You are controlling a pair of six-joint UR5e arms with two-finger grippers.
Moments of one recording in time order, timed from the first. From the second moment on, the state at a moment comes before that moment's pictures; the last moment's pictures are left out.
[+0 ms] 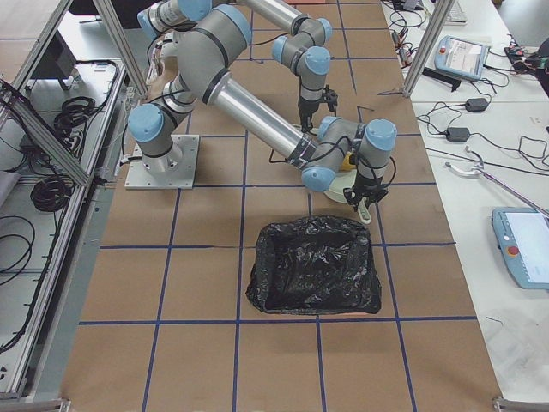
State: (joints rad) left arm -2.30 -2.59 -0.66 -1.50 1.53 -0.80; right arm 1.09 -0.92 1.34 -2.11 -1.67 -2.10
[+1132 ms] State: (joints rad) left arm -2.35 -2.69 -0.54 -1.33 1.27 -0.79; right arm 1.09 -0.92 1.34 -2.11 -1.67 -2.10
